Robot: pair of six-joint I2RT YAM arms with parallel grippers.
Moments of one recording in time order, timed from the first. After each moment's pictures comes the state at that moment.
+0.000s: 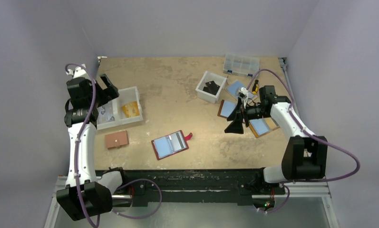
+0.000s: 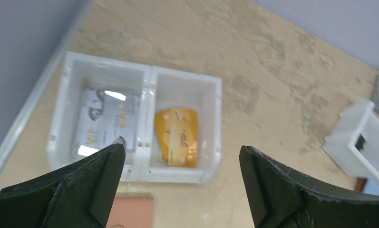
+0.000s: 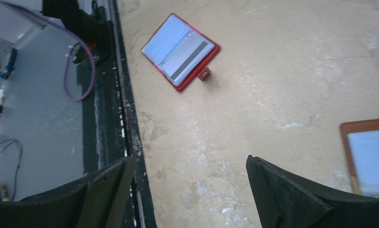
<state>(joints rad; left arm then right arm) 0.28 1.06 1.06 -0.46 0.08 -0.30 0.01 1.45 1.01 -0.96 -1.19 -0.85</state>
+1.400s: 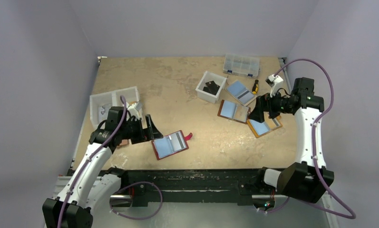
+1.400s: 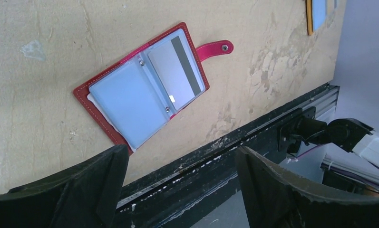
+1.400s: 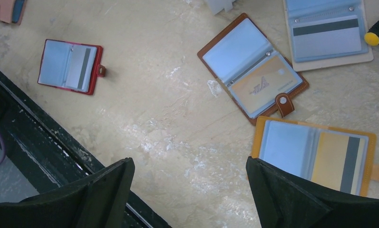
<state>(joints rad) -0.20 0.83 0.67 -0.70 0.49 -0.49 -0.28 1.21 1.22 -1.10 -0.76 -0.55</state>
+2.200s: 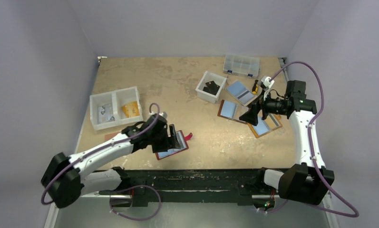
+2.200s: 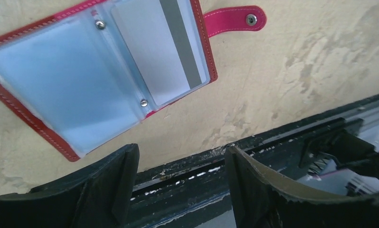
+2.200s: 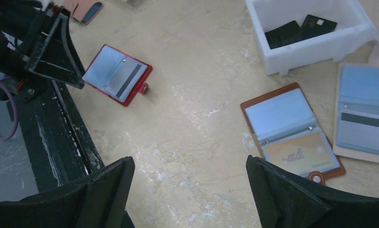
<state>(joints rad) -0.69 1.05 0.64 -0.52 0.15 -0.89 -0.23 1.19 1.13 -0.97 -1.03 -0.69</state>
